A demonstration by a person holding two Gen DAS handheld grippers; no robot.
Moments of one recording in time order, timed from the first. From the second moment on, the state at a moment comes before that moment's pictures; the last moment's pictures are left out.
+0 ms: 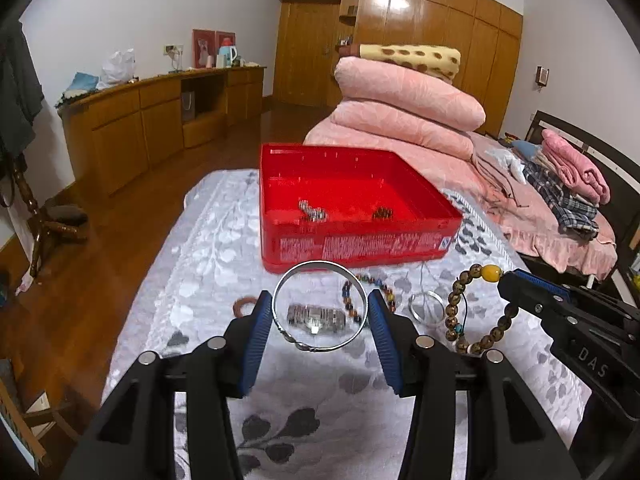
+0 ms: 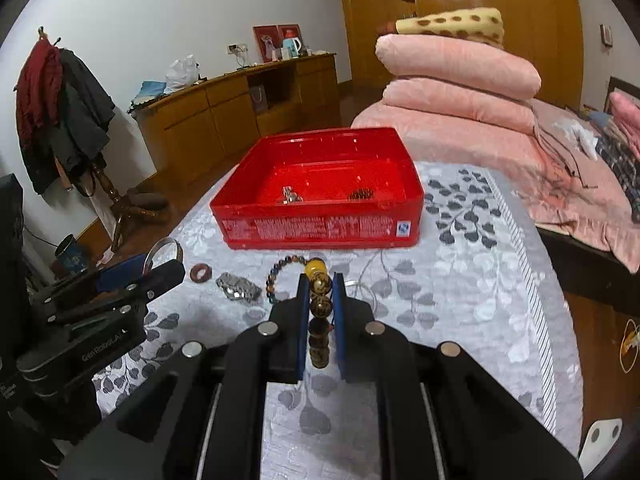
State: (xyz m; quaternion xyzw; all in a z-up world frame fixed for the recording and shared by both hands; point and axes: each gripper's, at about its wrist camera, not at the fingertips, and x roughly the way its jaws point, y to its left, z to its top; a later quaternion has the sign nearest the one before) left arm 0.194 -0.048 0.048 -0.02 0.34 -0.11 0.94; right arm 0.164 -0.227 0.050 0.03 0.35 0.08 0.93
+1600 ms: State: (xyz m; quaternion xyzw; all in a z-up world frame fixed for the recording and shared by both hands) left arm 0.365 -0.063 0.059 -0.05 0.33 -0.09 0.94; right arm 0.328 -0.252 0.060 -0.01 0.34 0.03 0.94
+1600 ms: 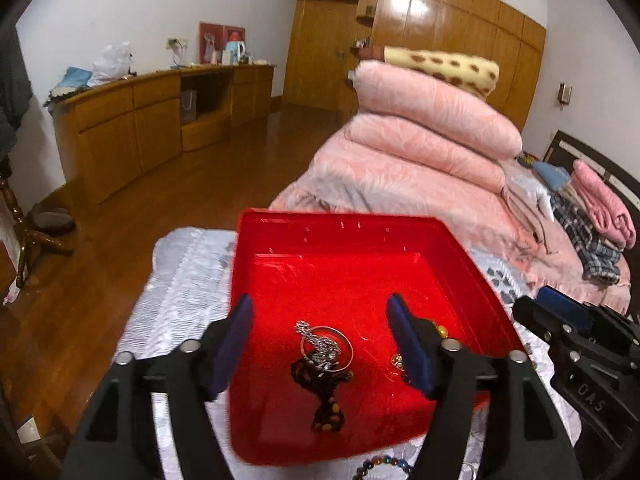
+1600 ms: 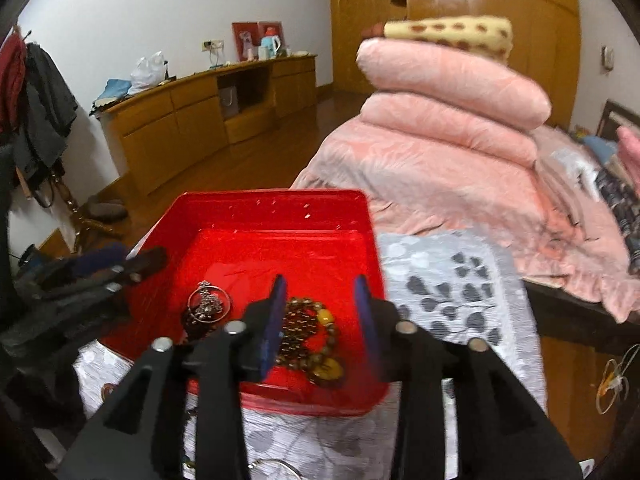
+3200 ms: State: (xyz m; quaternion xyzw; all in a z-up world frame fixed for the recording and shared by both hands) left arm 0.239 -0.001 -0.024 0.01 0.40 -0.04 0.91; right arm 0.223 -0.228 -0.047 0.00 0.46 0.04 0.89
